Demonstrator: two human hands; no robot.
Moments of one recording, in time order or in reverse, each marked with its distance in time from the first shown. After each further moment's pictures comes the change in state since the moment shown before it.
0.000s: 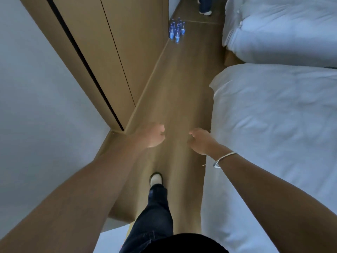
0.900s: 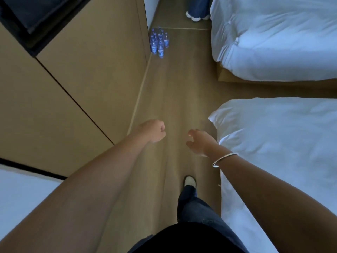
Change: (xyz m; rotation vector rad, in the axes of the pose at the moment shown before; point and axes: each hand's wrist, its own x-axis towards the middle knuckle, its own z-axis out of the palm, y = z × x) left_hand 0.454 -0.034 -0.225 -0.012 0.021 0.091; right_hand 0.423 -0.012 -0.204 -0.013 0.034 0.062
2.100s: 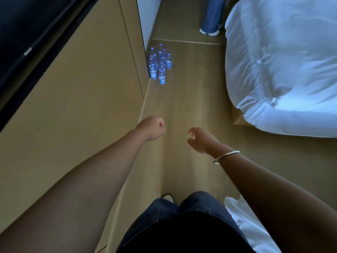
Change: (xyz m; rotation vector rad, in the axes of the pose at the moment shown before) left_hand 0.631 -0.086 -0.278 -0.162 -0.001 -0.059; right_hand 0.613 -0.028 -0.303 0.038 -0.040 0.049
